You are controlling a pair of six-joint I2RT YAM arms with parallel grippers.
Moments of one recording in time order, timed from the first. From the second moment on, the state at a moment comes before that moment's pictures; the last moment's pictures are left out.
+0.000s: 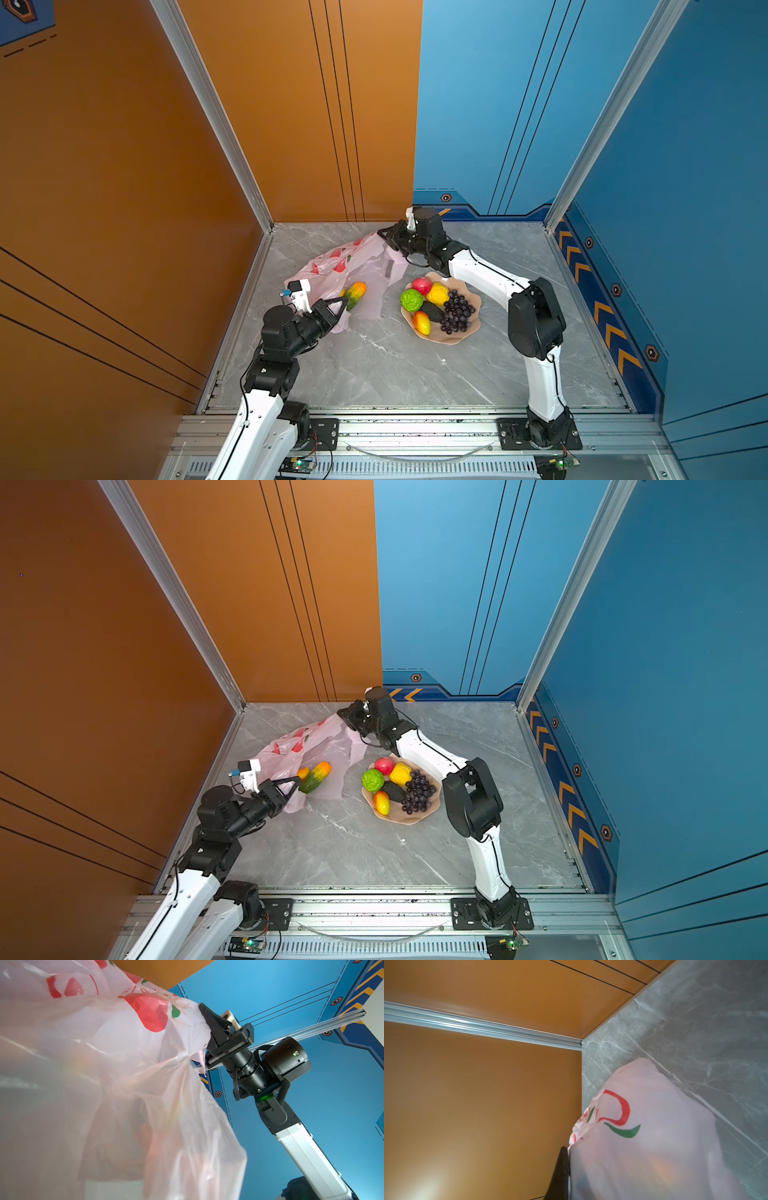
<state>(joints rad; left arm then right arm) -0.11 0.61 0.44 -0.03 0.52 -1.06 0.61 2.07 1.76 0.02 -0.32 1.21</state>
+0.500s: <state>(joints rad) -0.13 0.65 0.44 0.01 0.51 -1.06 0.58 2.33 2.04 -0.02 -0.53 1.12</state>
